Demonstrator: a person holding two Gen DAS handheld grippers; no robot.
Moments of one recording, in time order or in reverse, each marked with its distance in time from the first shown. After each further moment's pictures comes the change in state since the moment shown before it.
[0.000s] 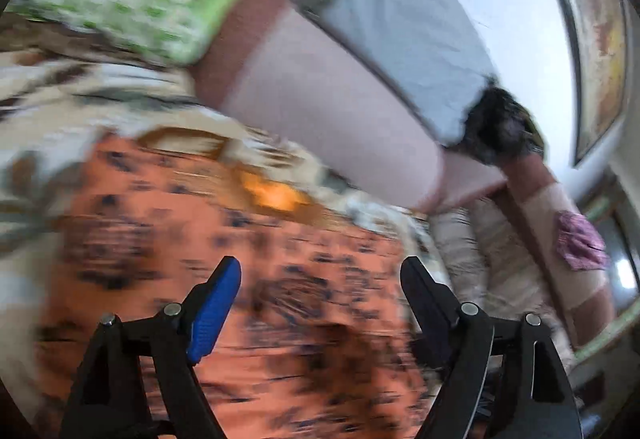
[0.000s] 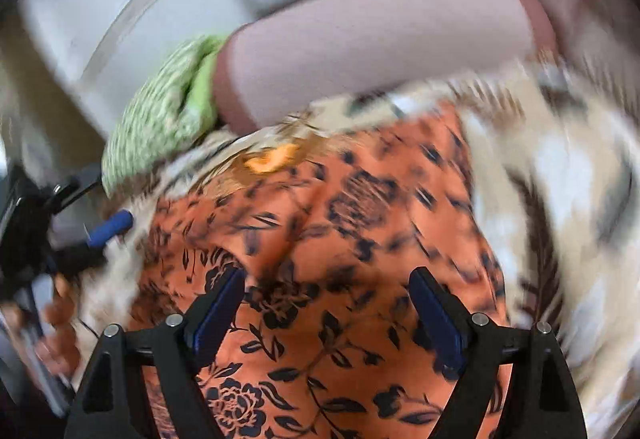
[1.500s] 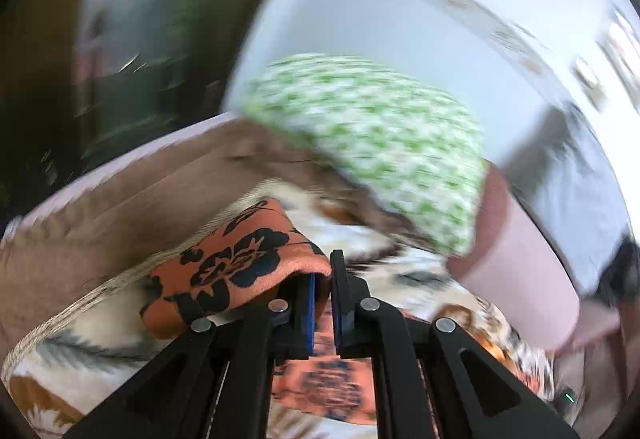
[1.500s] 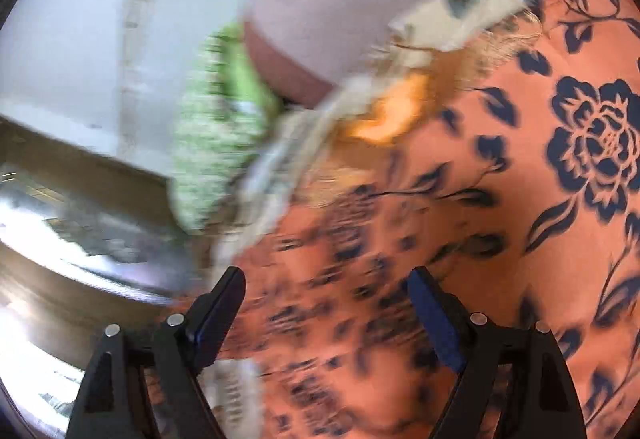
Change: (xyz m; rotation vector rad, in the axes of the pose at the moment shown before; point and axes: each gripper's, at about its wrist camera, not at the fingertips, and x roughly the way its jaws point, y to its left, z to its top) left arm -0.199 0.175 0.091 -0.133 -0.395 0.480; right arm 0.160 0.016 0.020 0.547 0.246 0.394
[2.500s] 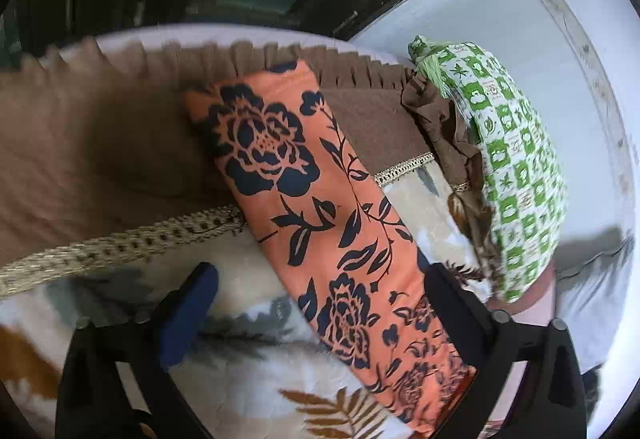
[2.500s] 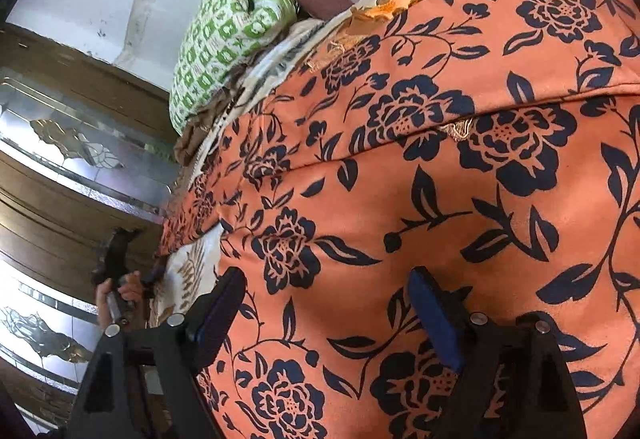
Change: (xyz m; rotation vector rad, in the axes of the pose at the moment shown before) left arm 0.049 0.187 -0.040 -0.587 0.194 0.102; right arm -0.029 0.026 -0.128 -0.264 0.086 0.009
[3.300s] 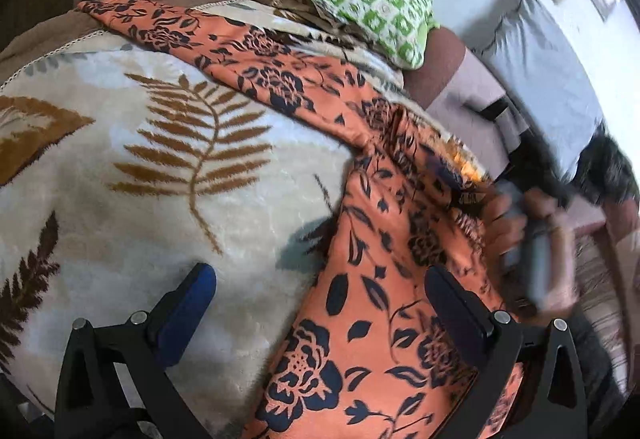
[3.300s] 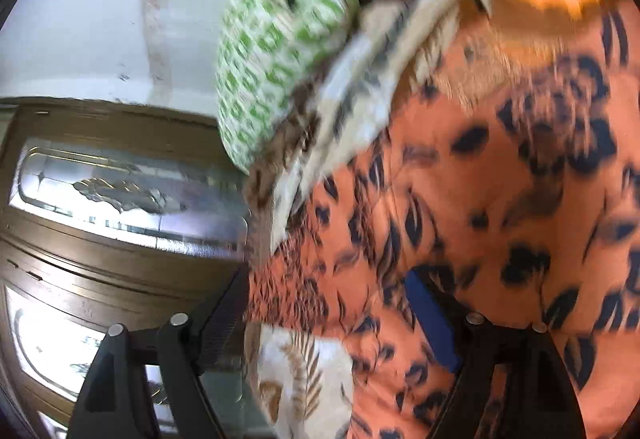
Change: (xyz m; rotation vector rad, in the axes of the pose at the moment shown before) left arm -0.069 -0.059 -0.288 0.575 0.109 -0.071; right arm 0.130 0.060 0.110 0.180 0.050 0.177
